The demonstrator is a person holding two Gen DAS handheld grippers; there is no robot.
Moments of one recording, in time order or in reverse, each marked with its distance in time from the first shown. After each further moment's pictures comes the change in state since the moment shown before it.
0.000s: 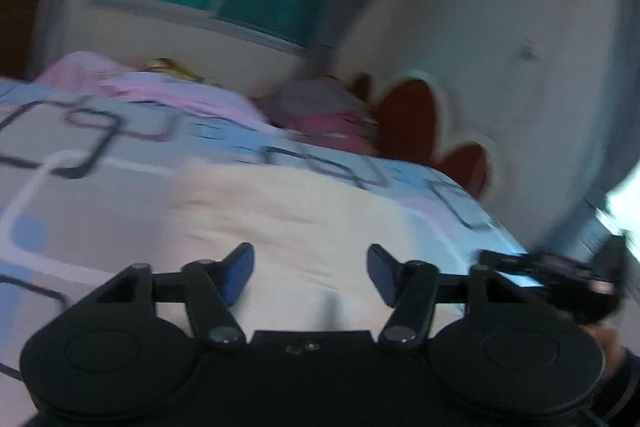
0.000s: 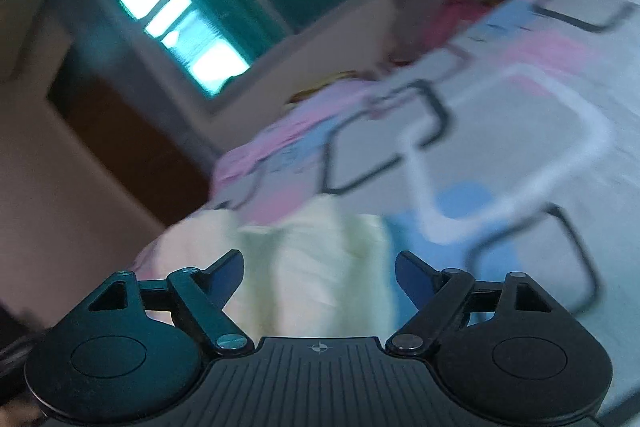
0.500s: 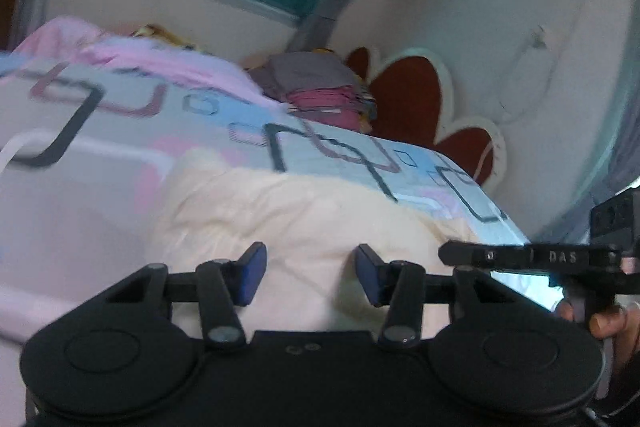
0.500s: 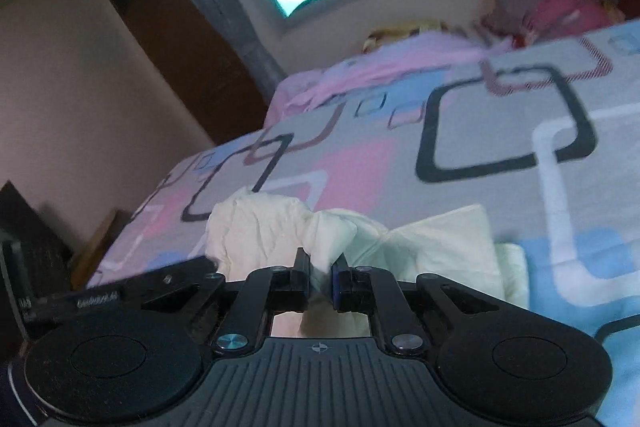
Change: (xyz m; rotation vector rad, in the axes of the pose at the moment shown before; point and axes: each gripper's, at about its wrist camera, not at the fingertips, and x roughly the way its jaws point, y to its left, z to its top) left arm 0.084 0.024 0.020 0.029 0.098 -0.092; right arm 0.094 0.050 0.000 -0.218 0.174 0.043
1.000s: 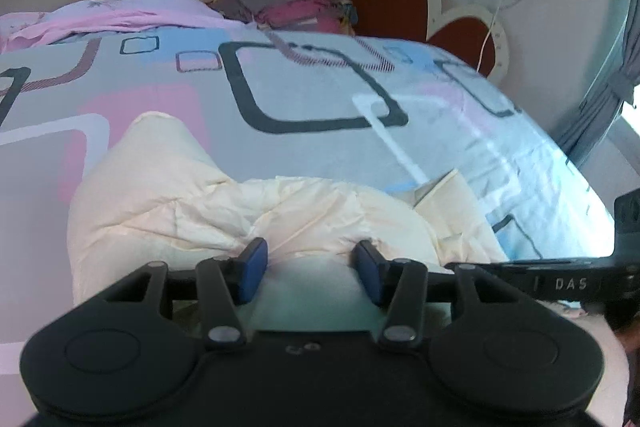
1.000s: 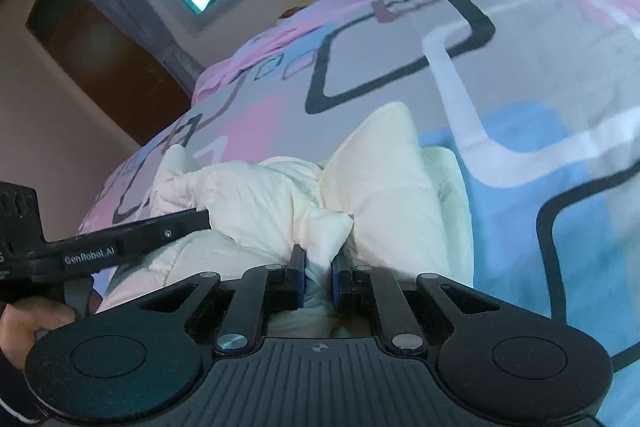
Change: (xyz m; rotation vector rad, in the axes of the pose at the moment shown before) left arm 0.105 -0.024 -0.017 0.173 0.274 0.020; right arm 0.021 -0.072 -0.056 0.227 0.063 -0.116
